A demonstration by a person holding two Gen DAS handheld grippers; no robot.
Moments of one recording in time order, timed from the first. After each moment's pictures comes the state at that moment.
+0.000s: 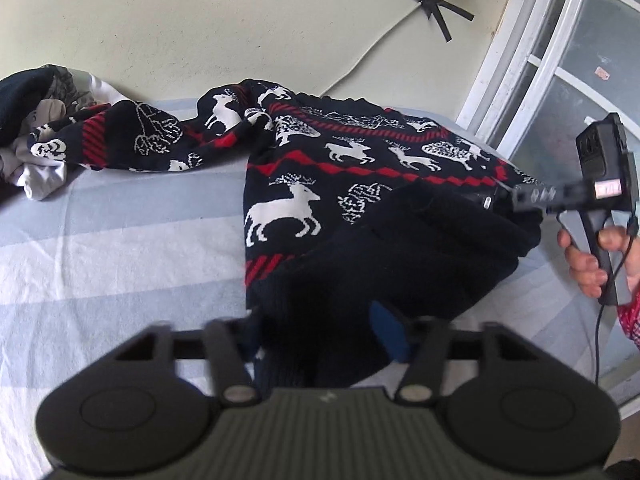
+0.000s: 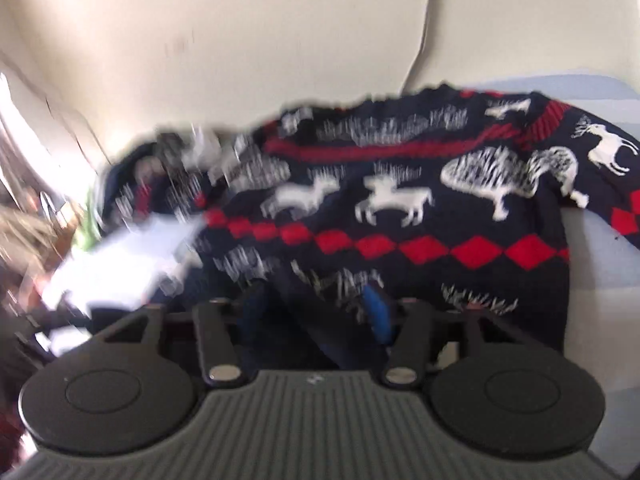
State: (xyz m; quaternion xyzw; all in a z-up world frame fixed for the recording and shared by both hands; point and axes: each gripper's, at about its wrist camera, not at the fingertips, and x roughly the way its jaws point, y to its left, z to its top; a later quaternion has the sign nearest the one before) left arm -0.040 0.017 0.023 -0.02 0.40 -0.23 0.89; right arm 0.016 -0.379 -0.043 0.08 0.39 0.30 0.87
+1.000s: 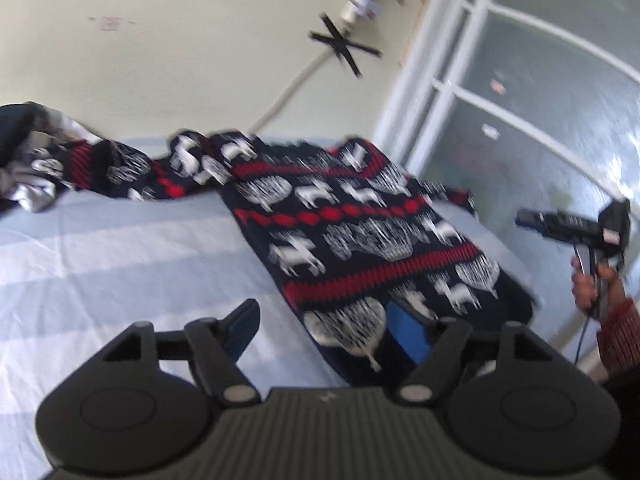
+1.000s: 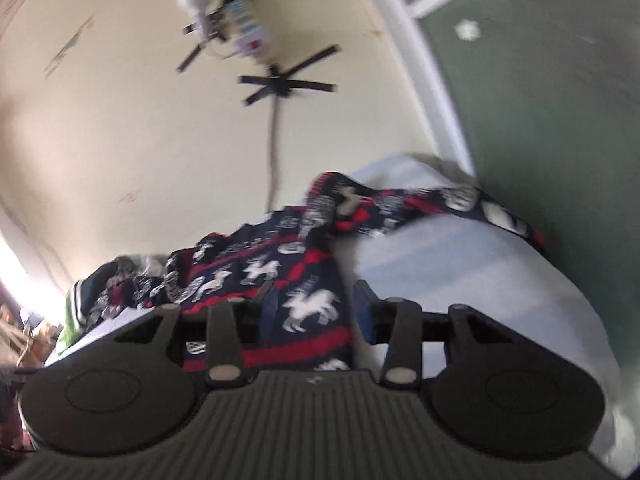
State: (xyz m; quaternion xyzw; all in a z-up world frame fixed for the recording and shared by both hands) left arm -0.126 0.063 0.063 -0.06 0.33 -0.33 0.88; right arm -0.167 -0.584 -0.034 0.21 0.20 0.17 0.94
